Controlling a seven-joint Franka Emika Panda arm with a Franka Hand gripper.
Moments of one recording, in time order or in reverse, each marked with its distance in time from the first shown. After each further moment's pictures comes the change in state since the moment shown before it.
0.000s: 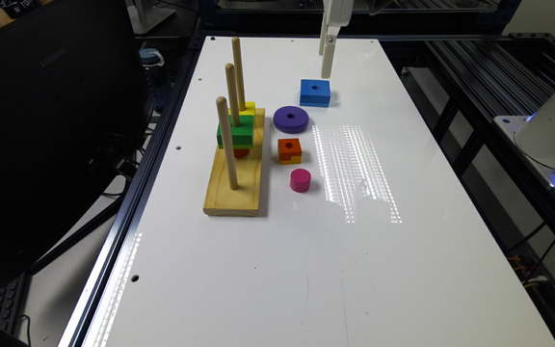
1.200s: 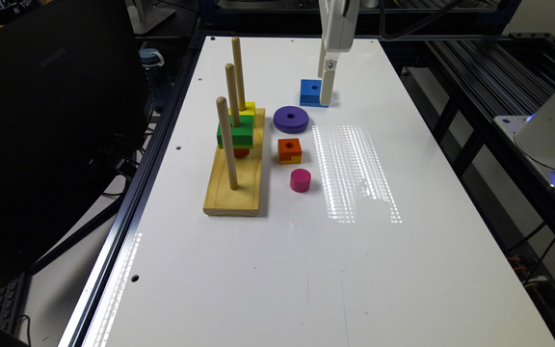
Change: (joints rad) arm 0.184 -0.006 0.032 -0.020 0.004 0.000 0.214
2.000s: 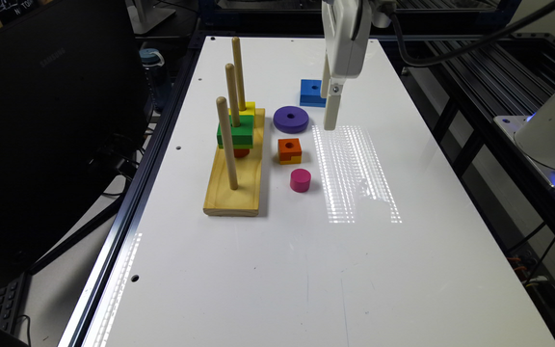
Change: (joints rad) arm 0.128 0.000 0.012 -0.002 0.003 0.000 0.135
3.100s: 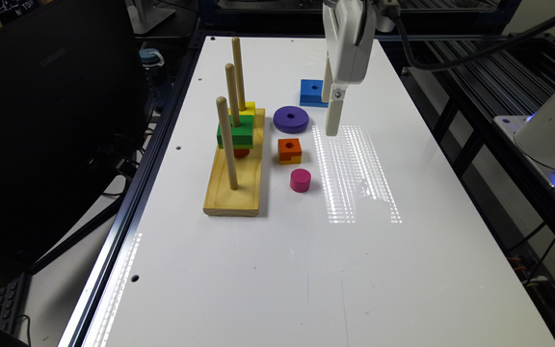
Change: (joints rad) arm 0.048 0.000 0.004 0.000 0.000 0.000 0.043
